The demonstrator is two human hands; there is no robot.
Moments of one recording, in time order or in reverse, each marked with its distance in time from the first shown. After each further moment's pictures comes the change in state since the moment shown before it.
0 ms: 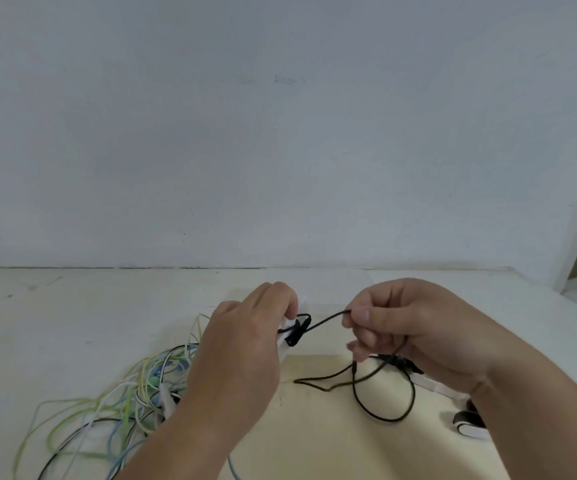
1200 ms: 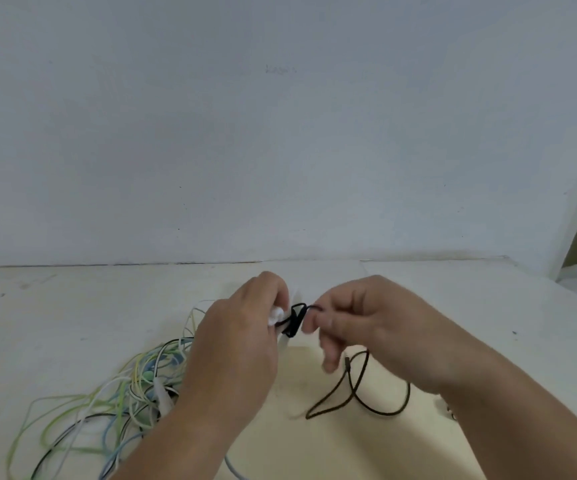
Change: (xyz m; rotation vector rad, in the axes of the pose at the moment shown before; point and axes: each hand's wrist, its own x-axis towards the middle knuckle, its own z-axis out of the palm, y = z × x) left_hand -0.004 0.003 0.008 -0.081 0.099 -0.080; right_hand 0.003 0.004 0.022 -0.335 -0.032 -0.157
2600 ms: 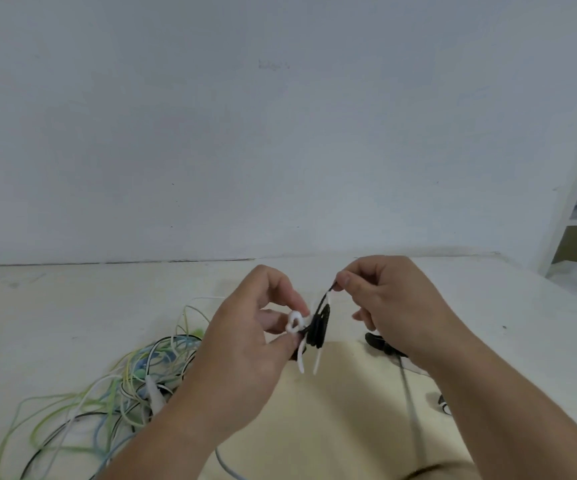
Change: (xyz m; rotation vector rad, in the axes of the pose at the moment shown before) left_hand -0.002 0.014 -0.008 -0.616 -0.228 -0.229; right_hand 0.013 0.014 -0.010 -0.132 0.471 0.136
